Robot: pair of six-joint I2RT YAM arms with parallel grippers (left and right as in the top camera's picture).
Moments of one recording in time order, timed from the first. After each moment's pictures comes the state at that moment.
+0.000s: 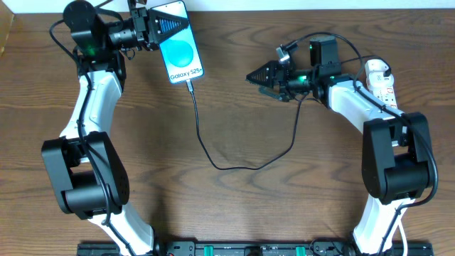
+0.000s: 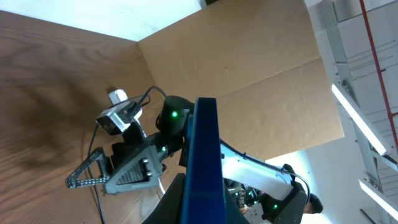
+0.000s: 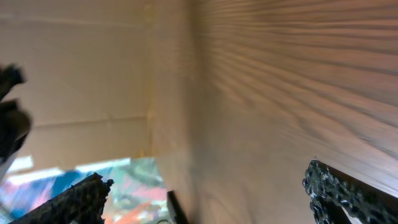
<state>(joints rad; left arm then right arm) 0.14 1.91 1.46 0.68 1.51 -1.35 0.20 2.02 1.30 -0.11 -1.05 0.65</state>
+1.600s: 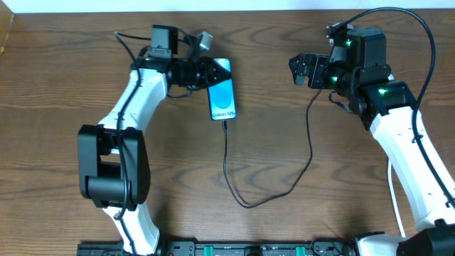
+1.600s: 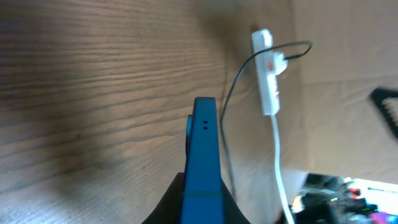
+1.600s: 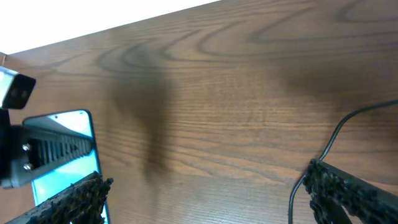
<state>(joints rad) -0.14 1.96 1.46 -0.49 0.89 -0.29 0.20 1.50 1.30 -0.50 -0.23 0.33</state>
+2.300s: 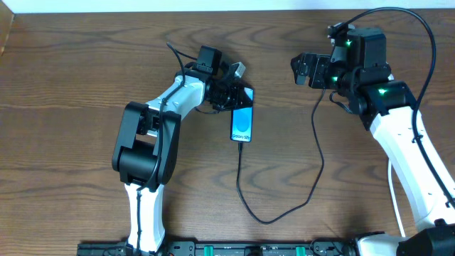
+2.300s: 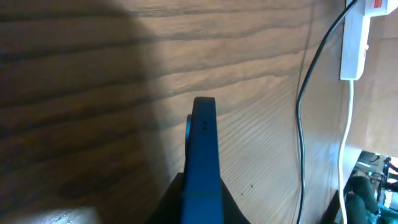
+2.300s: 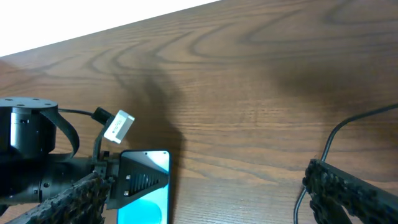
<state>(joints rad) -0.31 2.17 1.46 -0.47 0.75 -0.29 0.20 1.50 1.30 -0.51 -0.20 0.33</state>
